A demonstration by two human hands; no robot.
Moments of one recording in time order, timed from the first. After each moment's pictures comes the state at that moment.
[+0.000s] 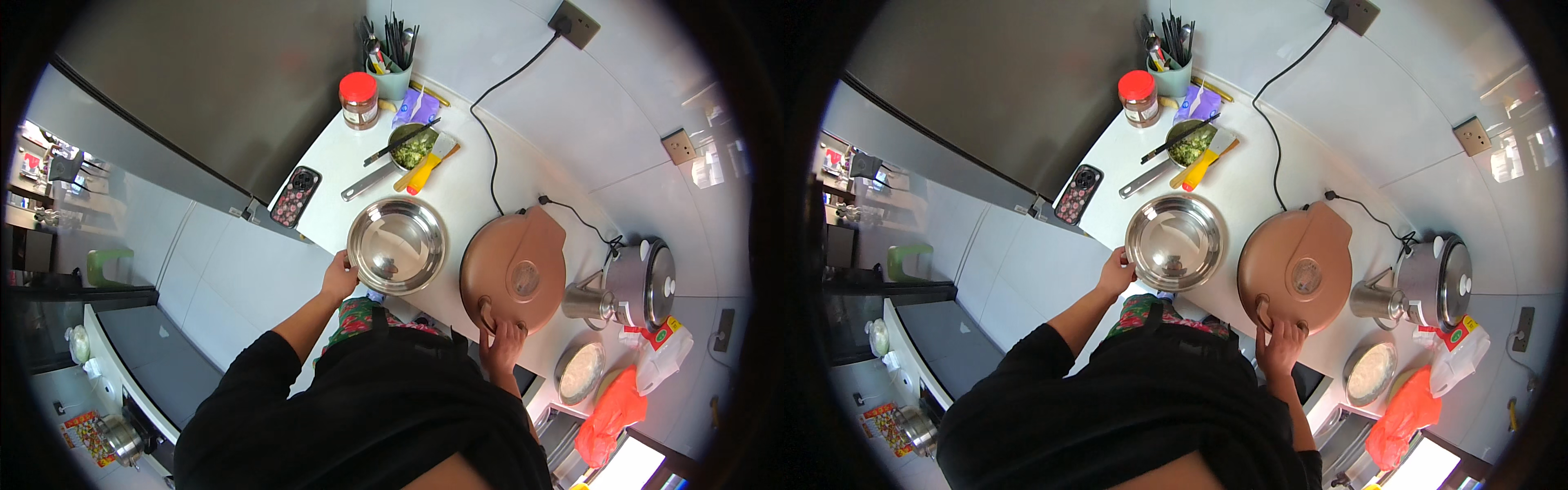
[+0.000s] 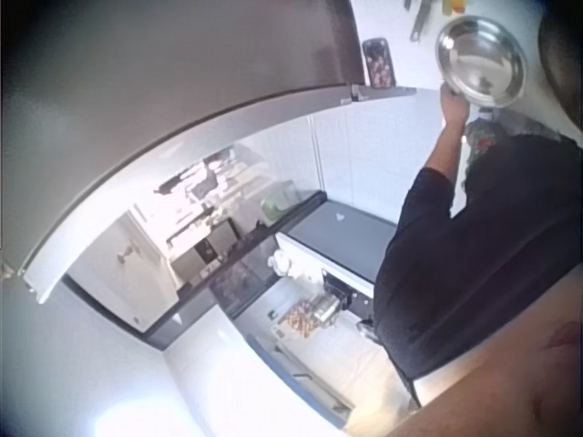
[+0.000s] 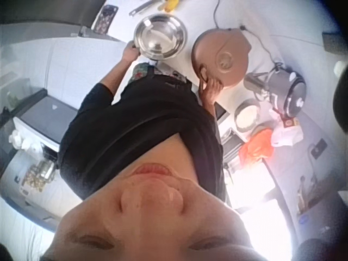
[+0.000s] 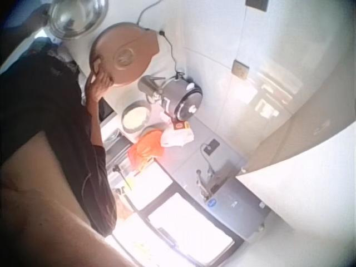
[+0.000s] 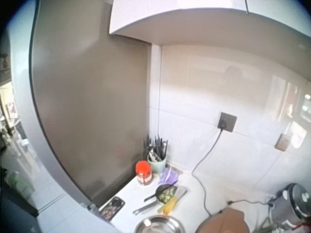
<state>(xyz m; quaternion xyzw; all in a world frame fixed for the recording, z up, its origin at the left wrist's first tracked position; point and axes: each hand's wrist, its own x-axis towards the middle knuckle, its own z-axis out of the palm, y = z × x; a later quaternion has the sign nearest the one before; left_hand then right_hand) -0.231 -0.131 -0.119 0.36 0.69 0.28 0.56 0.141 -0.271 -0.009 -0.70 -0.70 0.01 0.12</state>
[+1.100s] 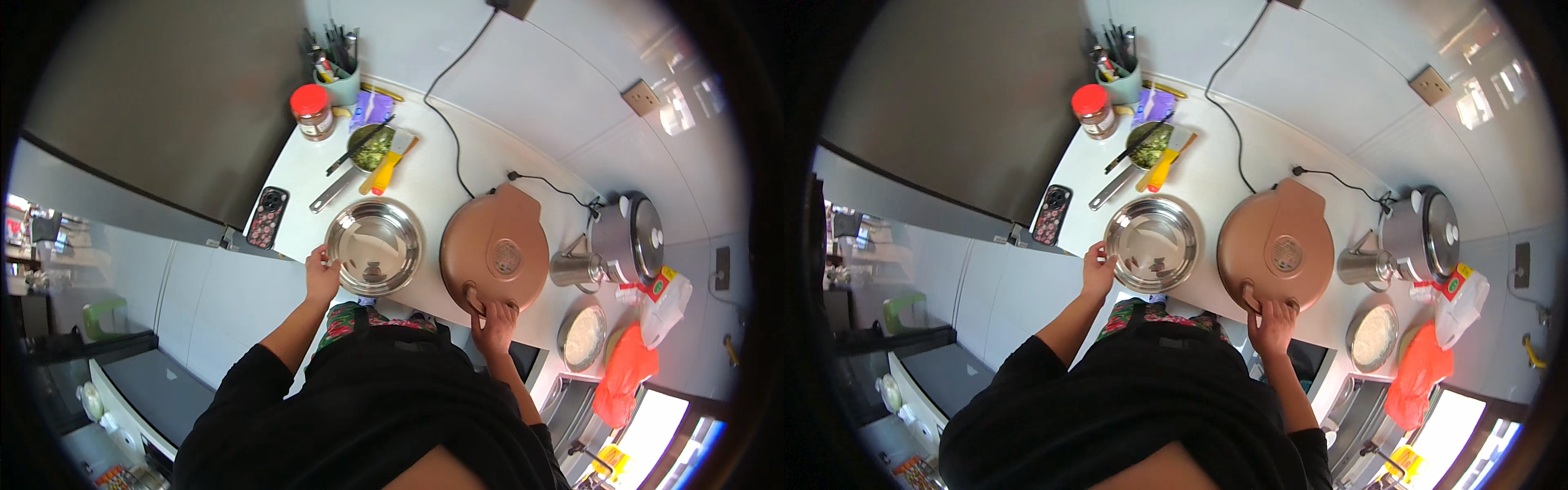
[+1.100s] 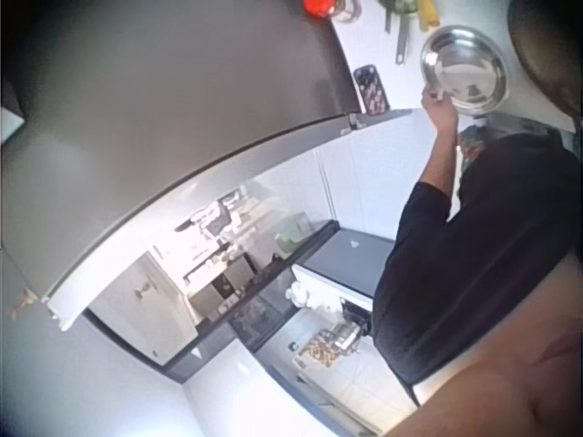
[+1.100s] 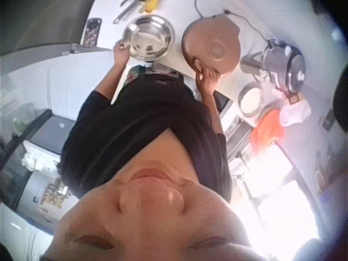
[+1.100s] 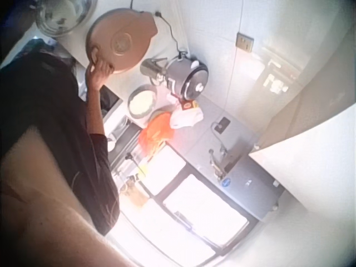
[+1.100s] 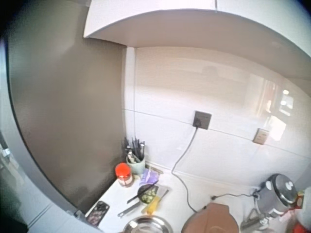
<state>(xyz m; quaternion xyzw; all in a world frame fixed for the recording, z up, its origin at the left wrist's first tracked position) -0.226 -0.110 -0.115 0.44 0.69 0.35 0.45 0.136 -0.269 -0.012 -0.73 -0.66 0.01 0.15</state>
